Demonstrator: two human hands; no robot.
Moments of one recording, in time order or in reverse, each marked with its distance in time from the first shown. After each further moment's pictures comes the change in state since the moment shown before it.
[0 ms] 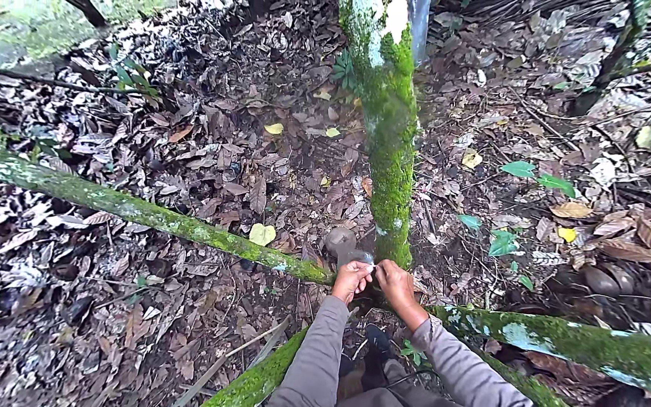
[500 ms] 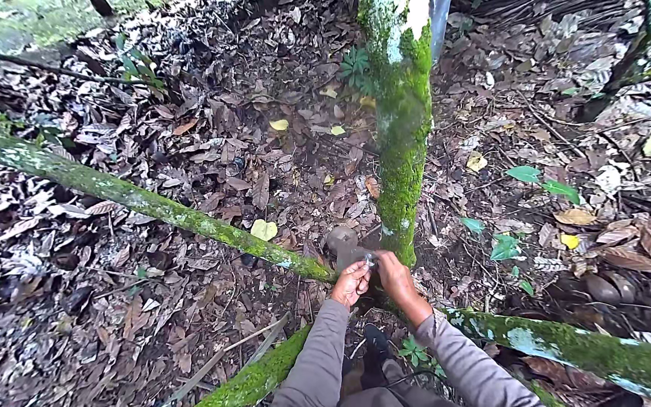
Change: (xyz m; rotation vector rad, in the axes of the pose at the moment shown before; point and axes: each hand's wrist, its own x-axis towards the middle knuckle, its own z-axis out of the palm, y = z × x) left_hand 0.001 -0.018 -0.008 -0.445 -0.109 -0.032; right_hand 0.014 0.004 0.006 0.129 0.121 -0.339
